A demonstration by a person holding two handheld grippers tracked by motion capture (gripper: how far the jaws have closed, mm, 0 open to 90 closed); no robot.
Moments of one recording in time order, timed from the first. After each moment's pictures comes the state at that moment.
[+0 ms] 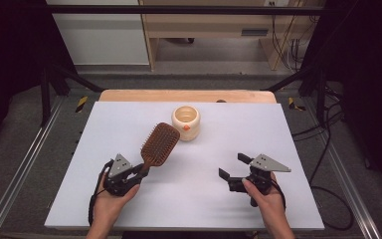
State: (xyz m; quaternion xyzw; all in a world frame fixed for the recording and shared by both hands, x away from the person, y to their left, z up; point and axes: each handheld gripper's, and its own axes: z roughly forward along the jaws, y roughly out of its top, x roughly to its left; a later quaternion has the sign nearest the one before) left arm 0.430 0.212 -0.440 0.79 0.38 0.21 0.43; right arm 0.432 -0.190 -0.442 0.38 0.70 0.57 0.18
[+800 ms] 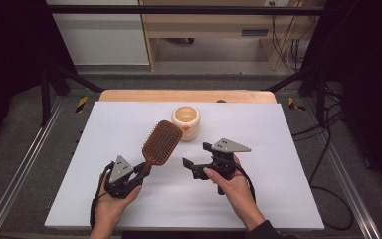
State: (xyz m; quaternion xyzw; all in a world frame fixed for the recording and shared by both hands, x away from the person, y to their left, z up) left arm 0.422 0.207 -0.437 0.78 0.36 0.24 0.46; right arm 0.464 -0.098 -0.414 0.36 0.72 0.58 0.13
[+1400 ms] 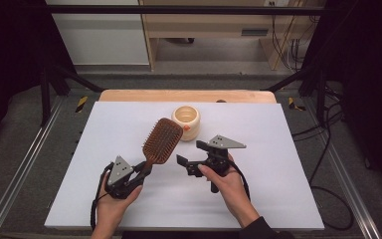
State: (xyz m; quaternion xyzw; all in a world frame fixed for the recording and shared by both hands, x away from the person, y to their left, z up) left arm 0.418 0.205 -0.434 0.77 0.35 0.25 0.48; right arm 0.470 -0.084 -0.411 0.37 0.70 0.60 0.10
